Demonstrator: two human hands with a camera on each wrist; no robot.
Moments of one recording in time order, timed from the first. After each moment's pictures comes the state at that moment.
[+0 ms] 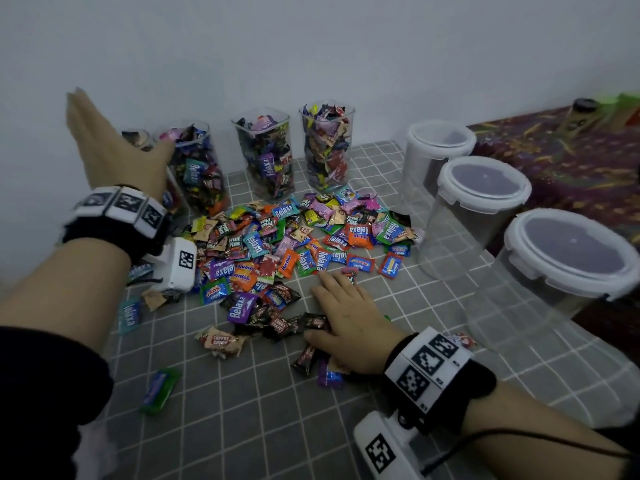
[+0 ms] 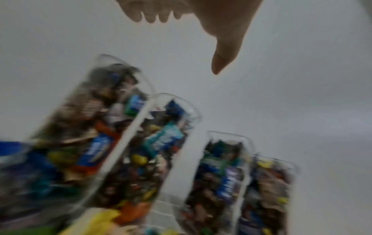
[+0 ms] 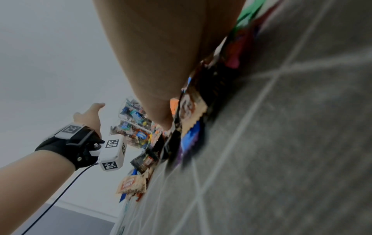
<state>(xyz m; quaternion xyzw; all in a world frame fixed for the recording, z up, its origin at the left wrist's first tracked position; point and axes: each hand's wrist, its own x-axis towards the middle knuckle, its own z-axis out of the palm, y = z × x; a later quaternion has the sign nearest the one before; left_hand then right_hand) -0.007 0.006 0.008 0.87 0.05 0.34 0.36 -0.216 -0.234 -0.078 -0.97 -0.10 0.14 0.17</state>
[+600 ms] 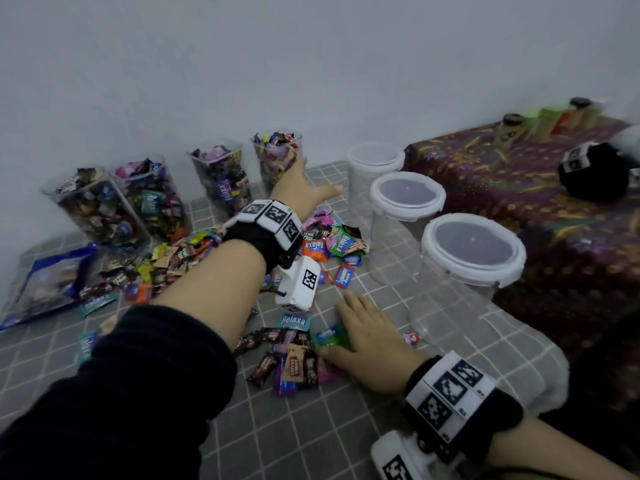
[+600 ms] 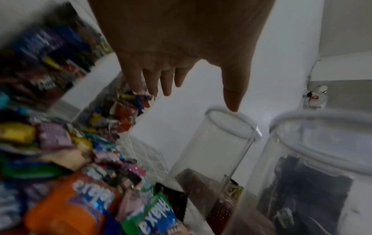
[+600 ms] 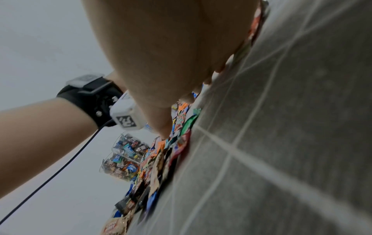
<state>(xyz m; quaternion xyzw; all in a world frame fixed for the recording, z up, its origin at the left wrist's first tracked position) -0.063 -0.227 0.001 0.89 -0.19 -0.03 0.42 -0.265 -0.297 -0.074 -0.97 0.01 0.15 0.20</state>
